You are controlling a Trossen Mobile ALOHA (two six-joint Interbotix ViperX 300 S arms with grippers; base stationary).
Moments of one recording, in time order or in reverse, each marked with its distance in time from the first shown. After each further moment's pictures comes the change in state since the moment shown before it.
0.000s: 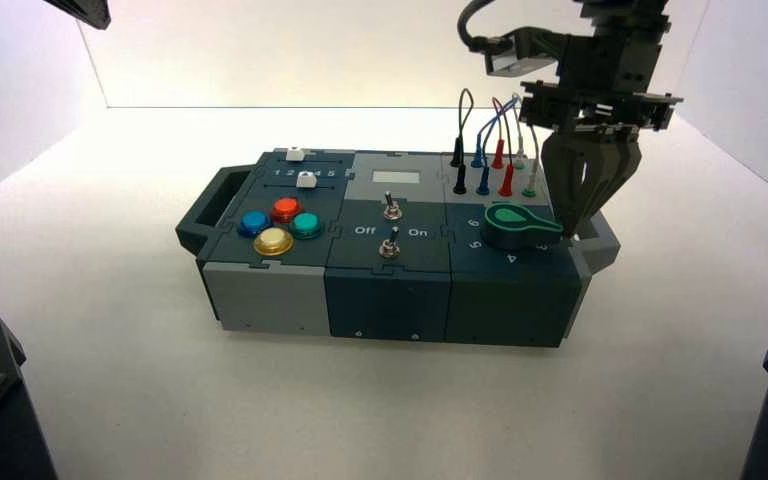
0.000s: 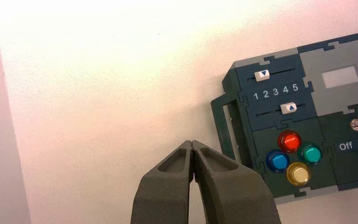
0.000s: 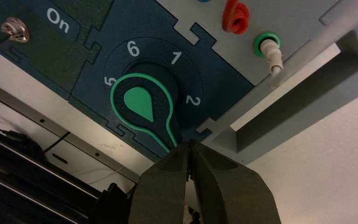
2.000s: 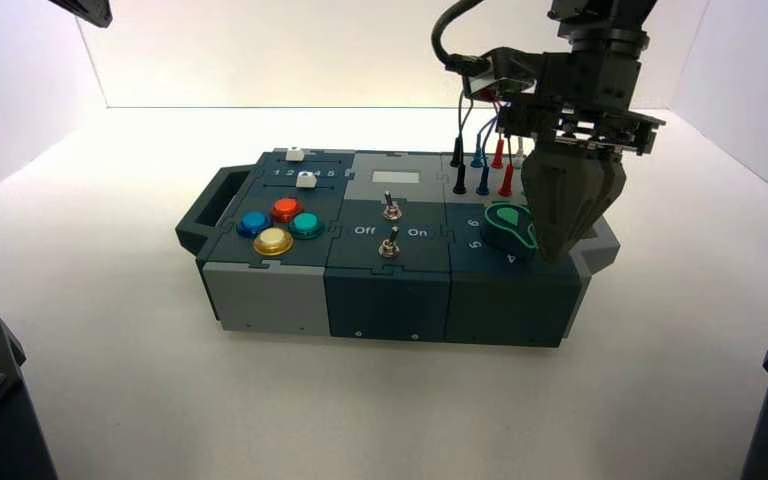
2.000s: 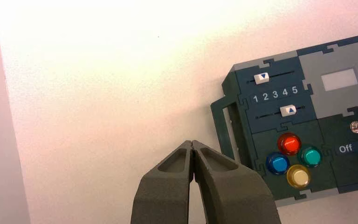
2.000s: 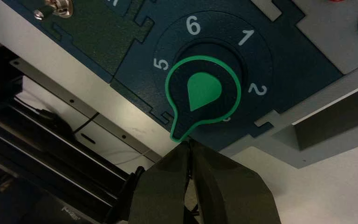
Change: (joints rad) left arm 0.002 0.002 0.000 0.002 -0.011 0.000; right arm 0.069 0.032 0.002 0.121 0.063 -0.005
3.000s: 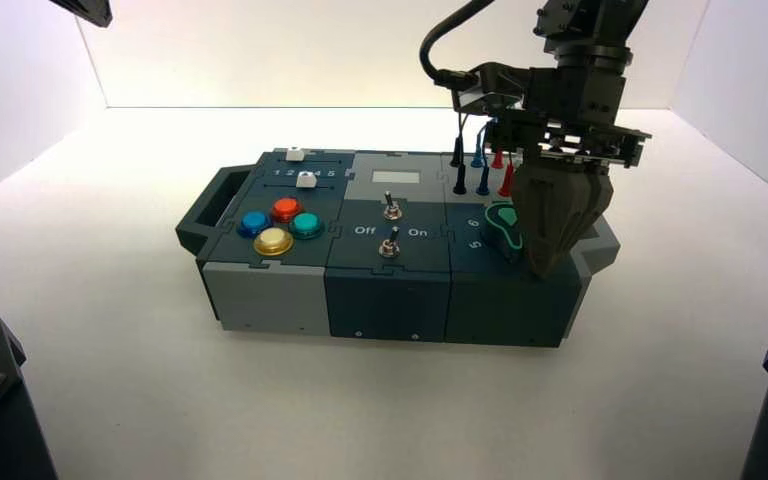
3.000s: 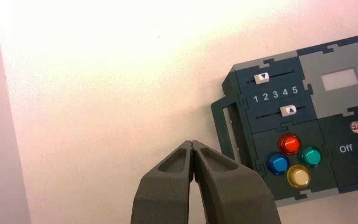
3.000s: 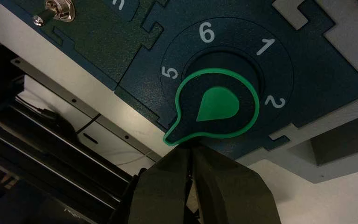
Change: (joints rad) left arm -0.002 -0.002 0.000 0.000 0.000 0.005; right arm 0.026 0.043 -0.006 0.014 -0.025 0.000
